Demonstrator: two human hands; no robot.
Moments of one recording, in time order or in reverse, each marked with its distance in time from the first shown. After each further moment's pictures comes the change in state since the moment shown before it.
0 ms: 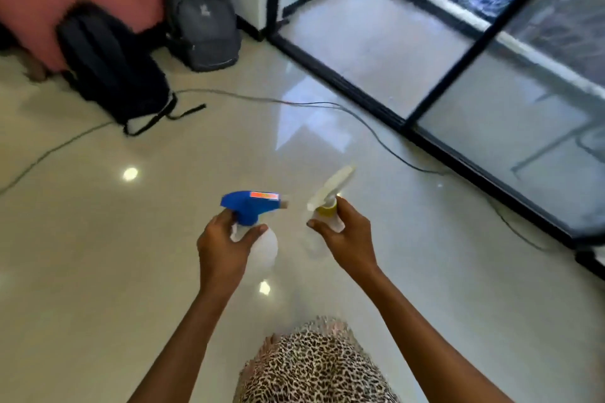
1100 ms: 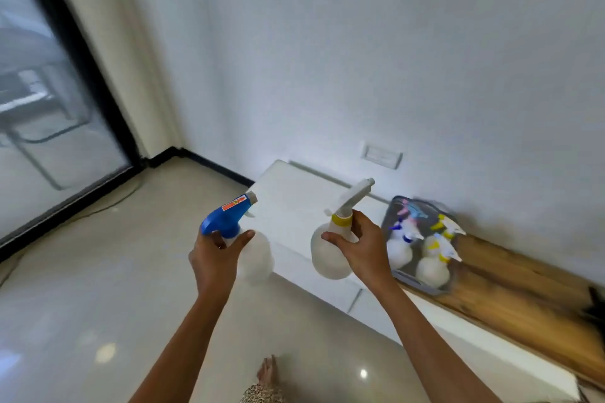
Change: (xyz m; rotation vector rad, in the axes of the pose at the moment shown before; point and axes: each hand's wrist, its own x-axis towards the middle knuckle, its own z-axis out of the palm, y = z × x) left_hand -0.712 0.117 0.099 0.030 -1.339 0.693; right_hand -0.834 0.044 -0.247 0.102 1.686 0.689
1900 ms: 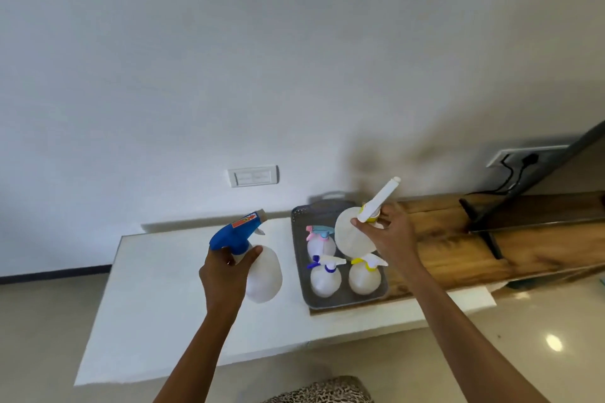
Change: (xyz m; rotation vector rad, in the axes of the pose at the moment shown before) left_hand 0.093 0.093 0.339 0.151 -0.736 0.165; right_hand 0.169 0.112 -0.192 -0.100 0.705 0.339
